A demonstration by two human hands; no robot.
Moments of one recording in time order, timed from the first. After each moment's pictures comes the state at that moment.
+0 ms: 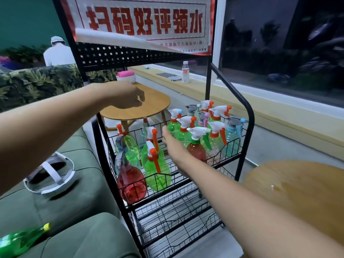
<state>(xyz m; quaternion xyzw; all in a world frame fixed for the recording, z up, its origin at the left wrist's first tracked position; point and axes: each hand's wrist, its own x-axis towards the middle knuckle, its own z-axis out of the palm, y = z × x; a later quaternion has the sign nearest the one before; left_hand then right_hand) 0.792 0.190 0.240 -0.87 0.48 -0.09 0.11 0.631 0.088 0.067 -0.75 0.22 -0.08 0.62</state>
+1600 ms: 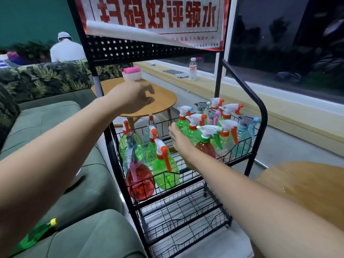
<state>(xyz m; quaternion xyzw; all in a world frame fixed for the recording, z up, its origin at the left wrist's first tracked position) 0.809 0.202 0.203 -0.87 0.47 -0.16 -0.06 0.663 0.072 0.046 -0.71 0.21 -0.11 0.66</state>
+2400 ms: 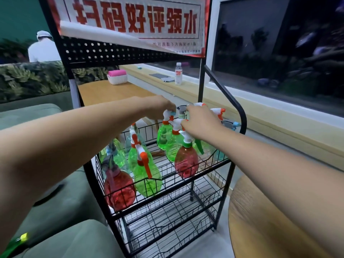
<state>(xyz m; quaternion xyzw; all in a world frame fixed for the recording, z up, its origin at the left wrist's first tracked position) 0.804 0.072 0.170 -0.78 0.61 -0.07 0.07 0.604 -0.008 0.148 -0.95 0.26 -0.16 0.09</state>
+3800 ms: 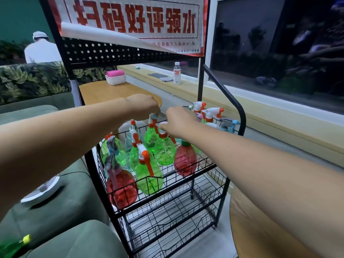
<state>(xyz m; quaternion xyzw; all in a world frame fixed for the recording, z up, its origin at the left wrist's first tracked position) 0.804 0.120 0.181 -0.78 0.59 -0.13 0.19 0.641 0.036 0.154 -0.97 0.22 -0.12 0.05</state>
